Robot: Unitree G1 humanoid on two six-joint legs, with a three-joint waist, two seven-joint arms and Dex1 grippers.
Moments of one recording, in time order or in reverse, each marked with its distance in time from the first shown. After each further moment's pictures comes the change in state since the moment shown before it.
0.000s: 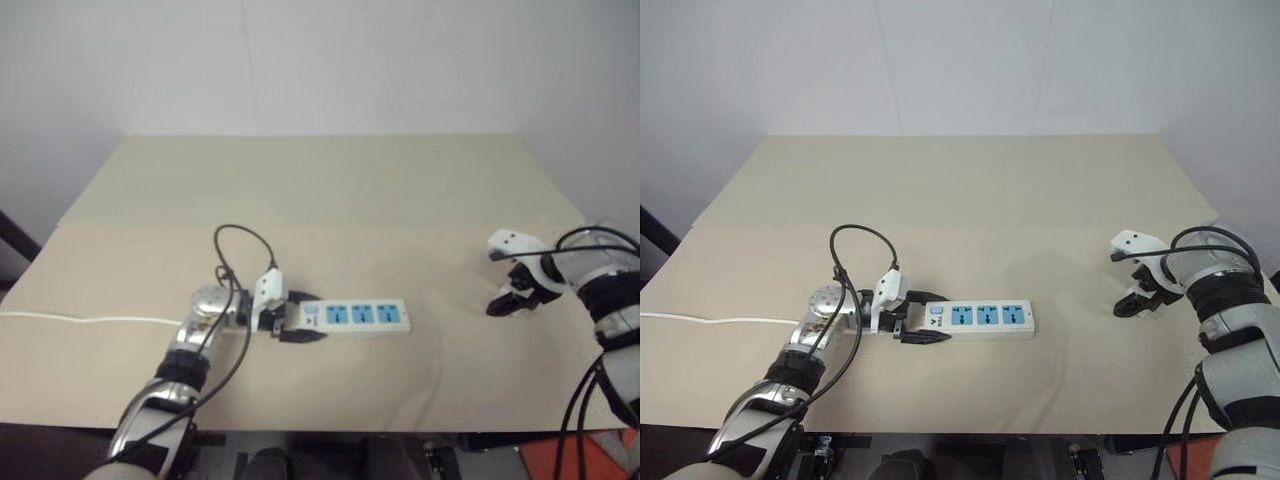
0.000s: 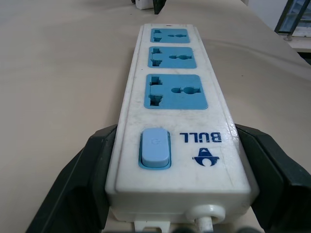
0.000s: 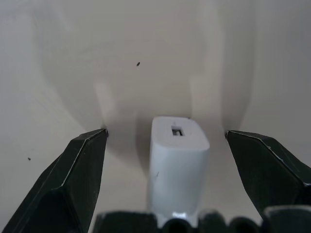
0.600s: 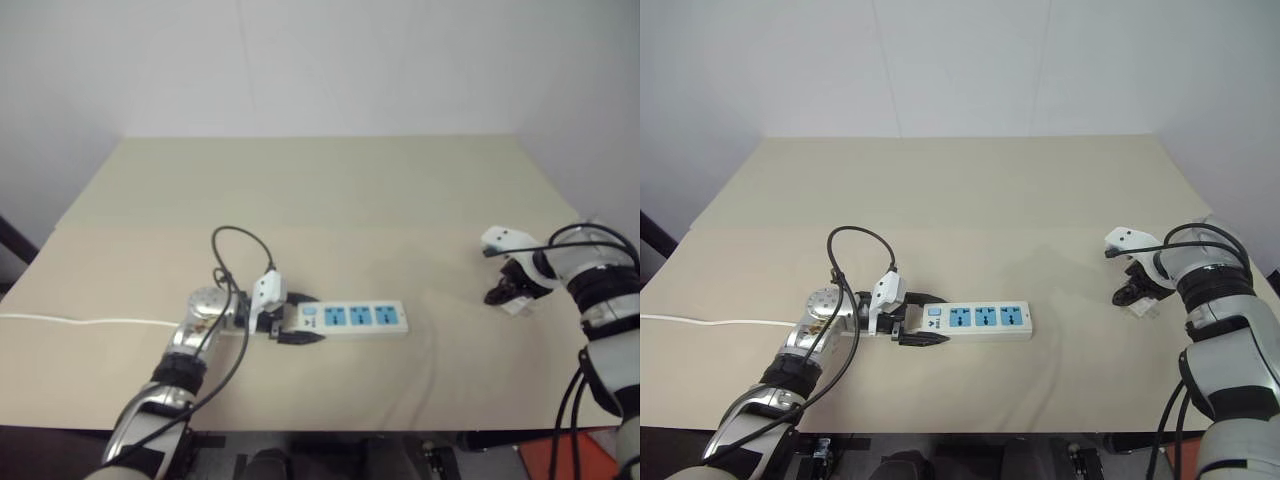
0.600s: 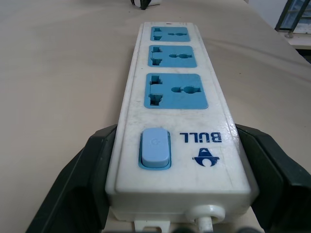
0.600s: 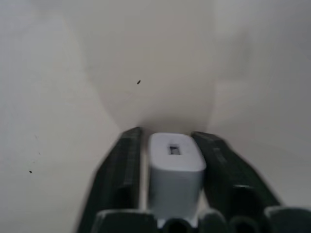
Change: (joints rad) left arm 0.015 0.012 -0.009 -0.026 -0.002 0.010 0.010; right arm -0.030 0.048 -0.040 0.093 -0.043 -0.064 0.006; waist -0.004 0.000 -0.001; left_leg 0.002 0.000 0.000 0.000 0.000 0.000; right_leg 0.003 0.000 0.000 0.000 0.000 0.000
